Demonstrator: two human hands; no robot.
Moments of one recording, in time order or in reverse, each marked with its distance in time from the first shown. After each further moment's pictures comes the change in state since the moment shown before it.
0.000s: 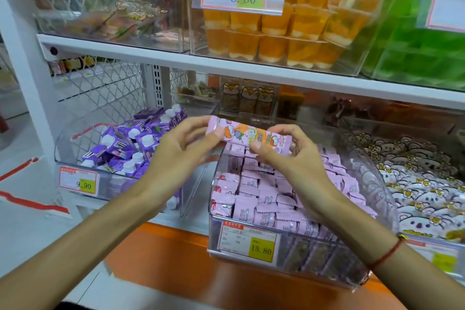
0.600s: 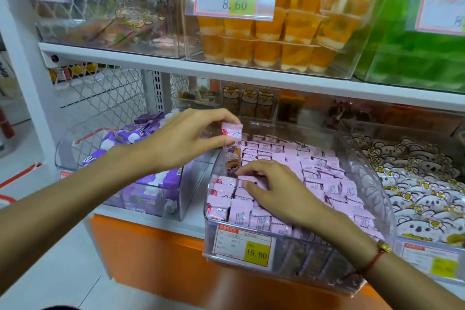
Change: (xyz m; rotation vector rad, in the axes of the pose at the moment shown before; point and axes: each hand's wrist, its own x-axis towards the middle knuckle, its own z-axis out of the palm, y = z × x) left_hand 0.045 0.023 -0.009 0.983 -0.390 0.376; right_hand 0.000 0.020 -0.005 -0.884 -0.363 -0.084
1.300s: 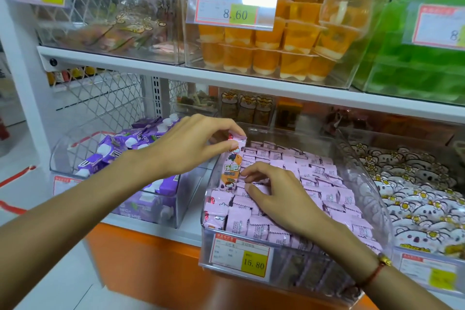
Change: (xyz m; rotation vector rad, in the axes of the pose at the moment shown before) left_hand 0.009 -0.002 0.007 0.096 0.016 0.038; right_hand 0.001 0.003 0.000 0.053 0.094 0.031
